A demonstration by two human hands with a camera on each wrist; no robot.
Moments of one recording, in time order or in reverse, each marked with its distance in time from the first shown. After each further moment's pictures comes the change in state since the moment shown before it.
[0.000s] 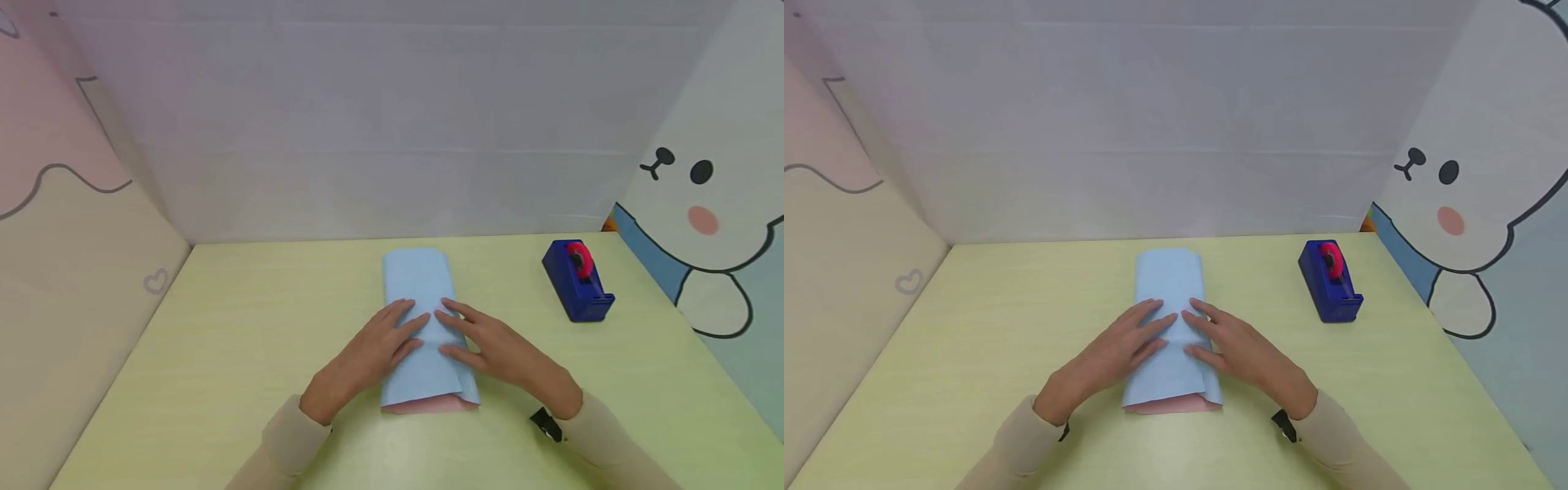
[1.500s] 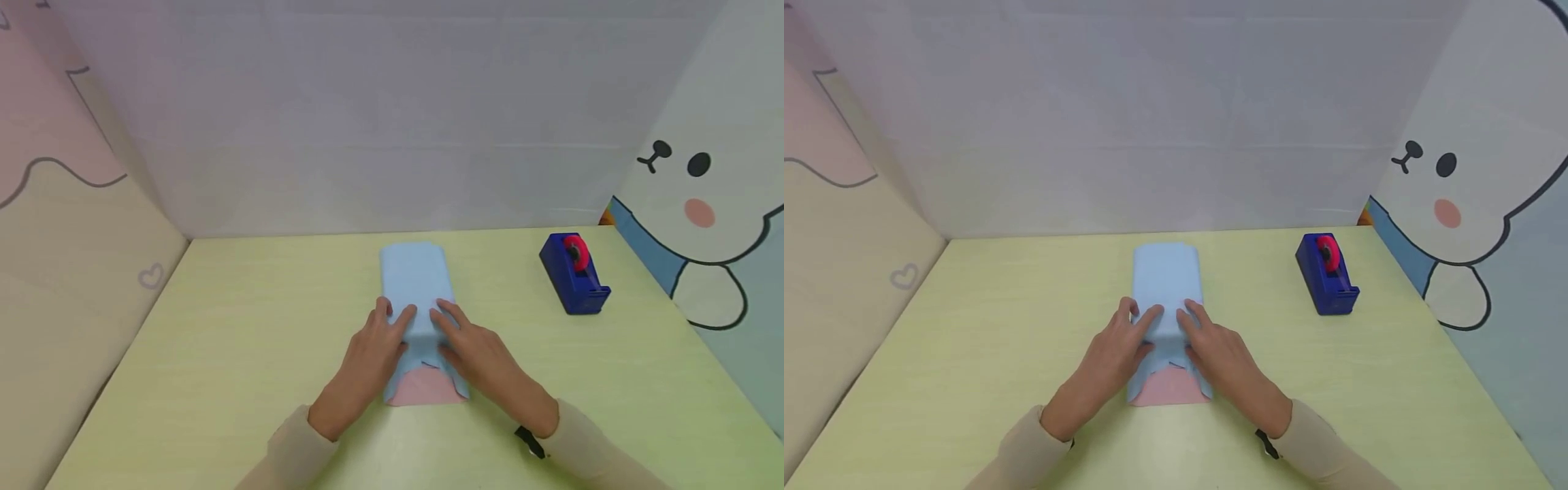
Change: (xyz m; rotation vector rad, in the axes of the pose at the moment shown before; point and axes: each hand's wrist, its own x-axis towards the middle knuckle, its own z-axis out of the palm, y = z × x) left_hand -0.006 0.027 0.012 0.142 0.127 -0.236; right_hand 0.000 -0.035 0.026 -0.266 0.177 0.084
